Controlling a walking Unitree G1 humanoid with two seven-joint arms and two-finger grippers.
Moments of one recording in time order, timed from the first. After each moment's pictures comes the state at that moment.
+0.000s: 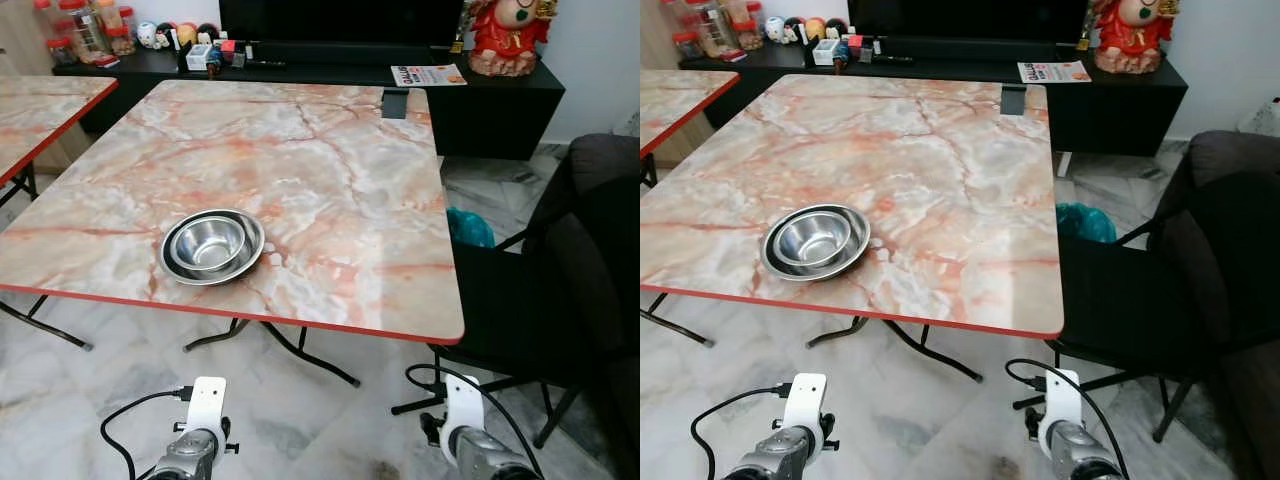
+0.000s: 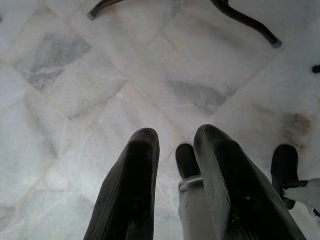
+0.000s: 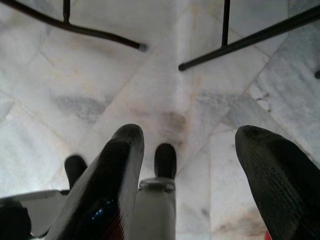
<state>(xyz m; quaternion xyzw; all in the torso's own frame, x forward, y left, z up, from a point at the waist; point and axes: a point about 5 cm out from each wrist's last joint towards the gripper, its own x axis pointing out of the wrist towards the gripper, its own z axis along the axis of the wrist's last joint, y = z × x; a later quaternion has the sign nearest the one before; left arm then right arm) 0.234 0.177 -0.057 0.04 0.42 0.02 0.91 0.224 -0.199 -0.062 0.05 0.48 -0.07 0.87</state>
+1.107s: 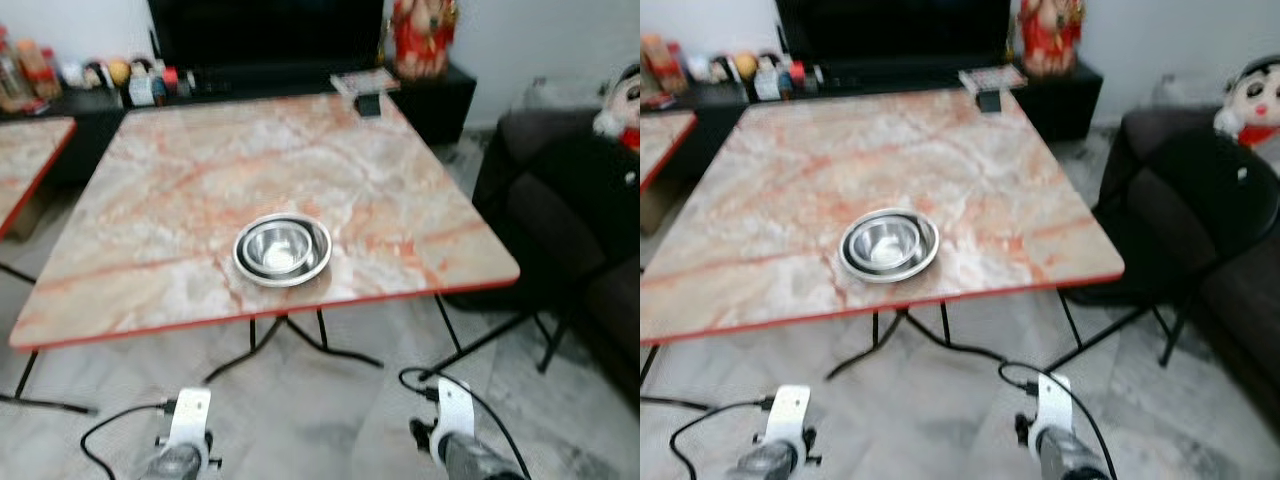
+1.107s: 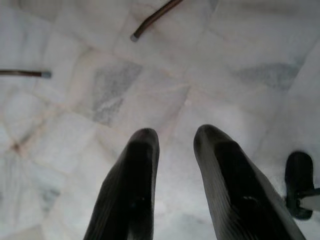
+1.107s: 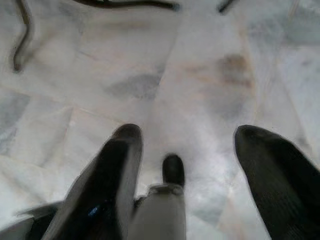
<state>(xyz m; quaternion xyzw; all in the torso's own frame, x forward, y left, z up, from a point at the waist) 0.223 0.187 -0.063 0.06 0.42 0.03 0.90 0.217 -0.191 -0.068 0.07 0.49 -0.07 0.86</state>
